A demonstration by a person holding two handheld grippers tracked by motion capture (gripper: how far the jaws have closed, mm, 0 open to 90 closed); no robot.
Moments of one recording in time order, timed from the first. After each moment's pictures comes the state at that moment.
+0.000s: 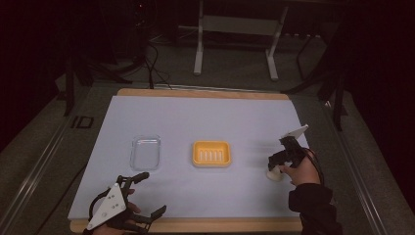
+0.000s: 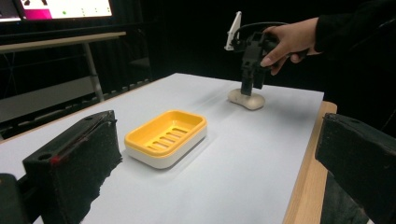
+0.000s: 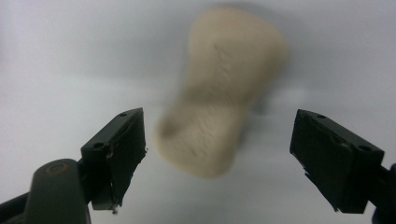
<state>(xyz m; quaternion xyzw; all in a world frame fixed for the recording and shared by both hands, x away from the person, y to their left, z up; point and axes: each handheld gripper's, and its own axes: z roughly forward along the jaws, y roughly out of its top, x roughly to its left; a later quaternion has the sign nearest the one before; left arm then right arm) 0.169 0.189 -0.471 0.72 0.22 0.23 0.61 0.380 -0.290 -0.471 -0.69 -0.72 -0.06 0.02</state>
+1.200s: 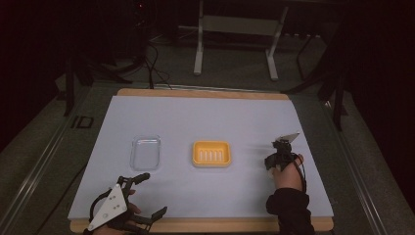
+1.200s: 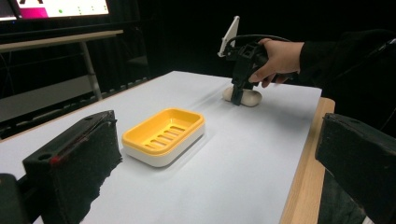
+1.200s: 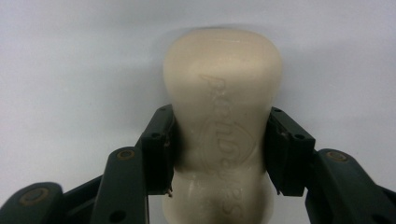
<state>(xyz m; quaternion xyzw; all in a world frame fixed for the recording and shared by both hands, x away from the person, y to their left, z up) 0.168 0.188 -0.471 0.72 0.21 0.23 0.61 0.374 -0.266 -0.498 -0.72 -0.68 -0.07 -0.09</state>
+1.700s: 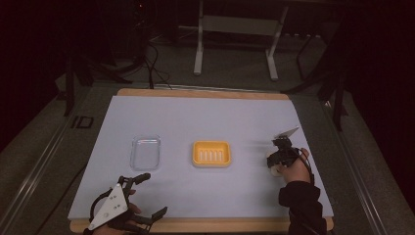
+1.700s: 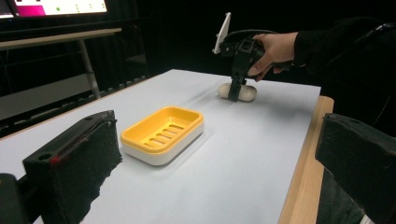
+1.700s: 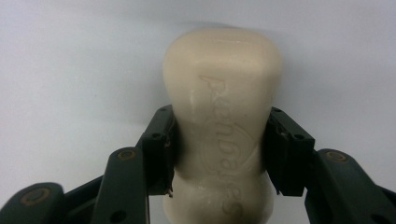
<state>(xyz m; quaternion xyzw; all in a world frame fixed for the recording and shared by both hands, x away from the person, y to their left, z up) 0.169 0.187 -0.472 0.73 0.21 0.23 0.61 0.386 -0.279 -0.492 -0.64 -0.76 -0.09 -0.07</state>
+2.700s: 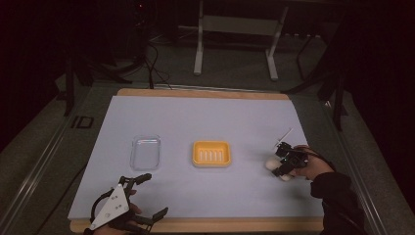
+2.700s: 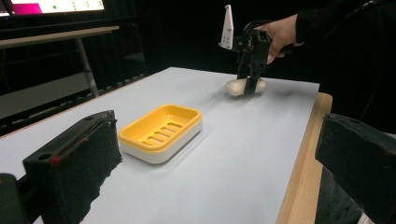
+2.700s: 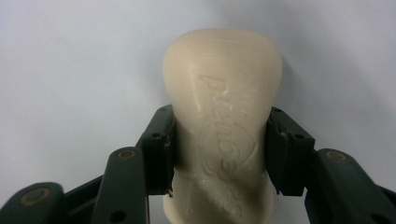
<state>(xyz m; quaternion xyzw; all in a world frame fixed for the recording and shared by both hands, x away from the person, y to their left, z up) 0.169 0.186 -0.473 0.73 0.21 0.23 0.61 0.376 -0.295 -0.483 -0.33 -0.94 -0.08 -0.02</state>
